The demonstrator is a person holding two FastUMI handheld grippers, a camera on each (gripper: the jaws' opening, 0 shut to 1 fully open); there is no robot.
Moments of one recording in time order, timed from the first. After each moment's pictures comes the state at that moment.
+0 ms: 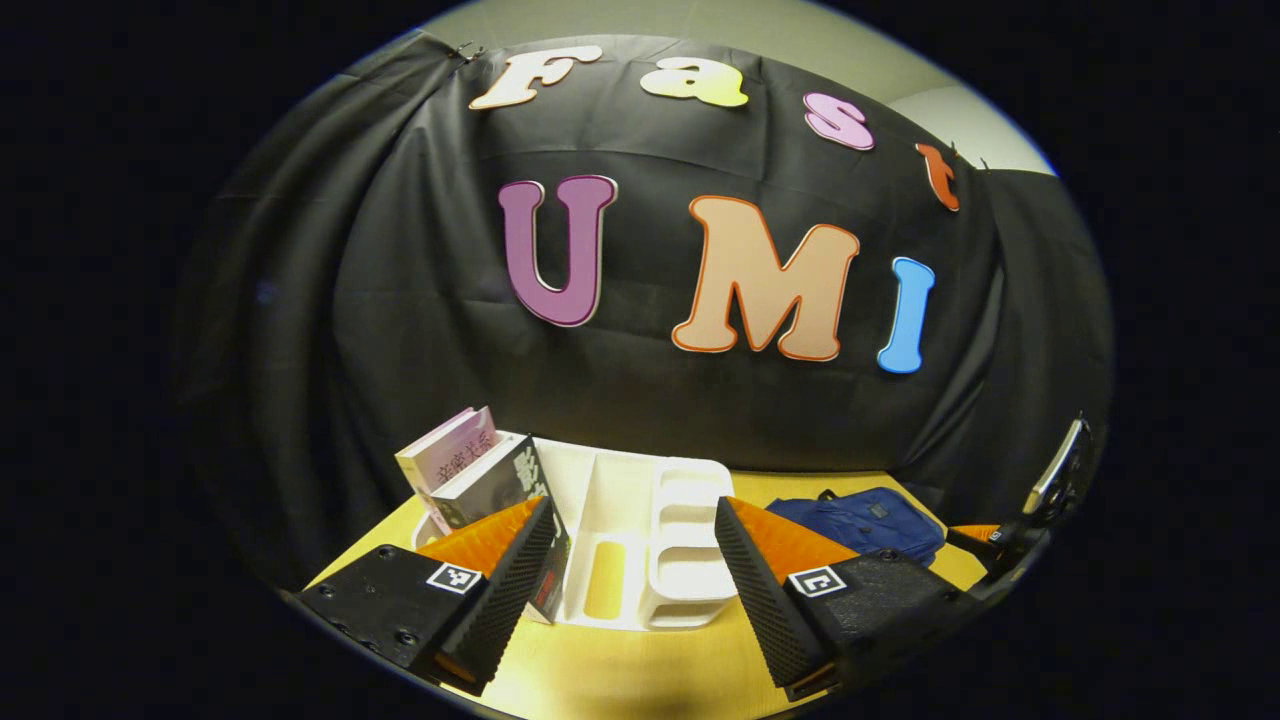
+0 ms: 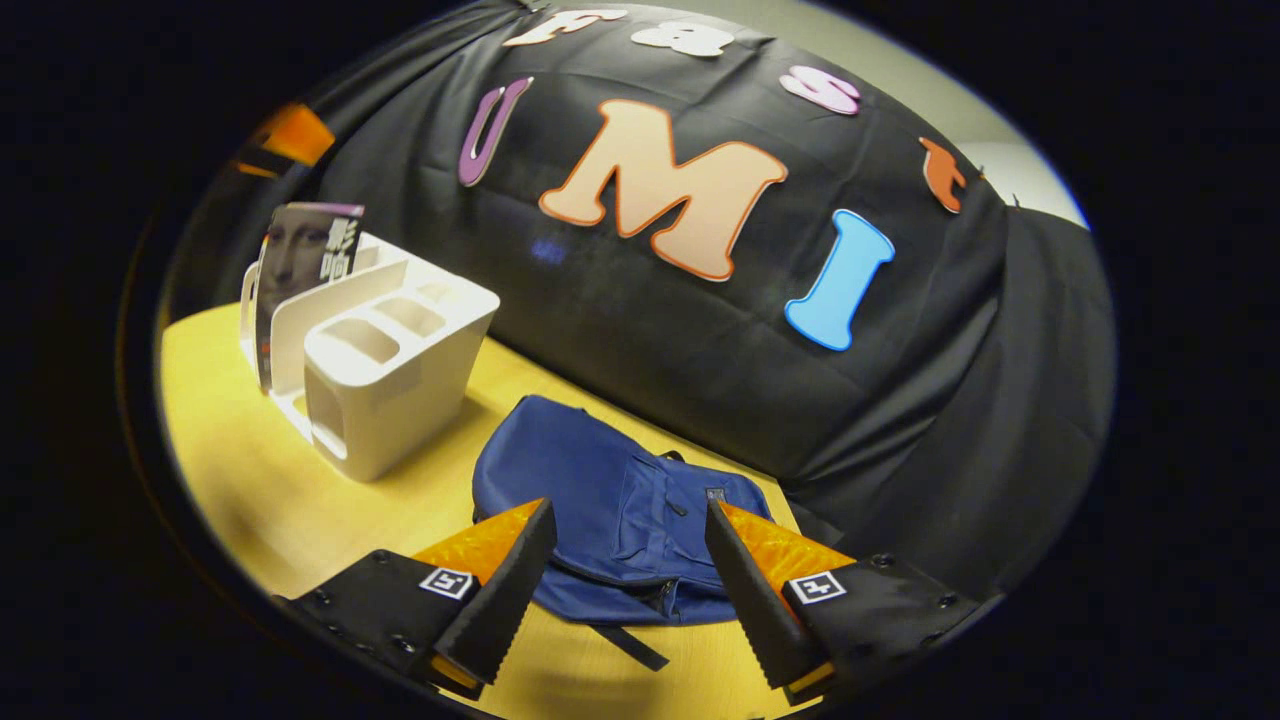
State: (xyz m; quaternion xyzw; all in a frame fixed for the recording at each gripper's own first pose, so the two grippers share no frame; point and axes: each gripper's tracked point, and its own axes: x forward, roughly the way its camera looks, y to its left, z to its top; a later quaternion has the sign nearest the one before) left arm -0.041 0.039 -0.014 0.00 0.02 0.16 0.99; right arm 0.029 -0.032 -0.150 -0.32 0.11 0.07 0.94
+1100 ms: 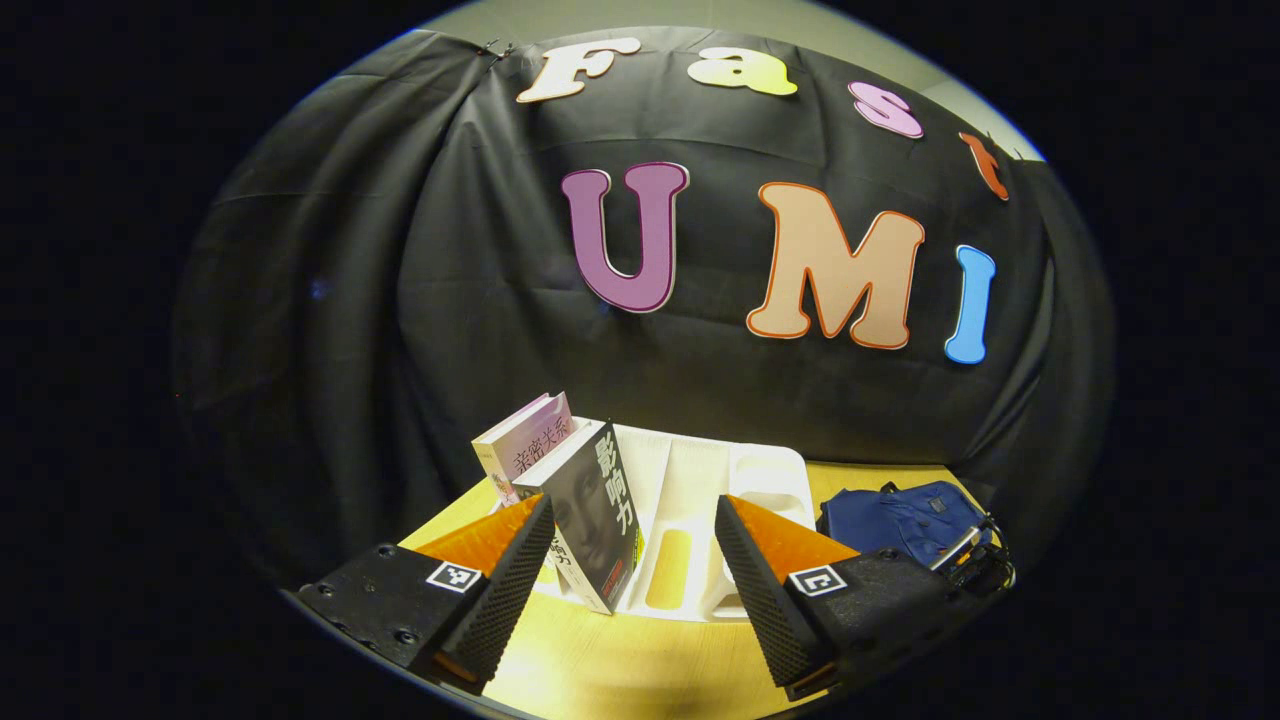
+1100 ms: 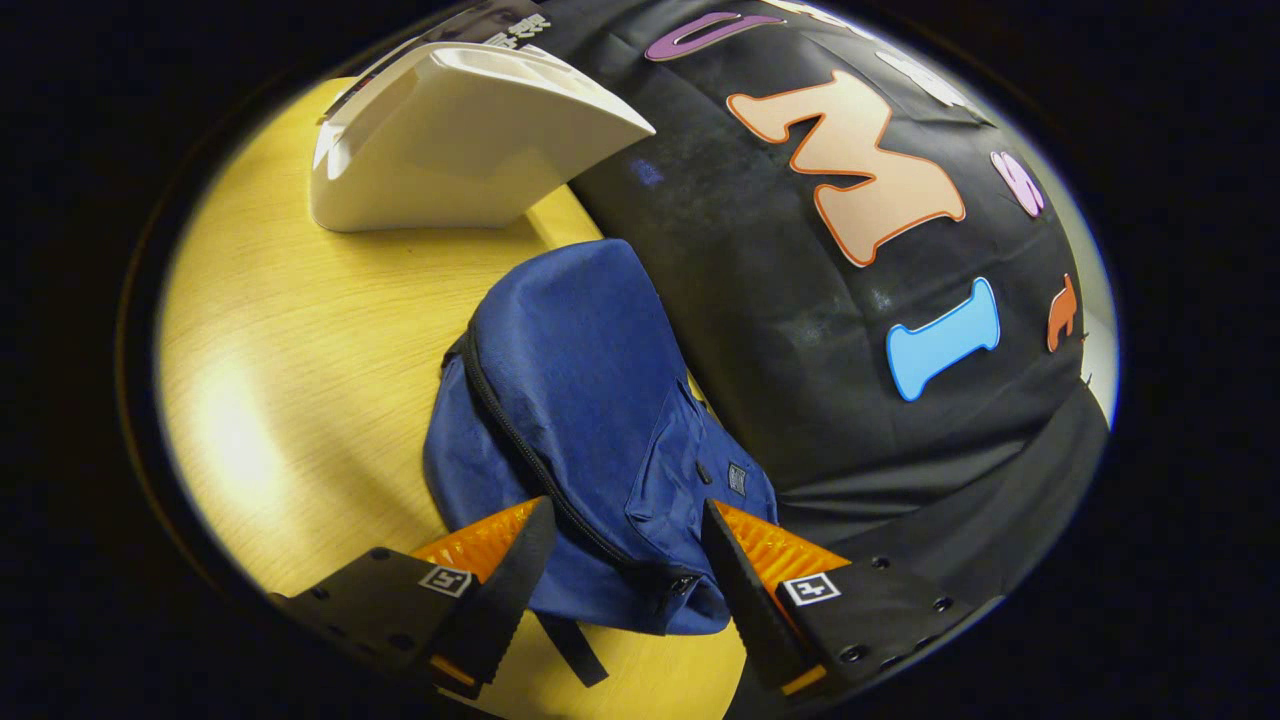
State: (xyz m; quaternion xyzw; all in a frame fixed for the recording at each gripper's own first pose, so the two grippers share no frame) left arm -0.061 0.082 -0.021 0.00 0.04 0.24 0.97; right arm 0.082 -0.056 -0.256 -0.55 0.15 0.07 0.82
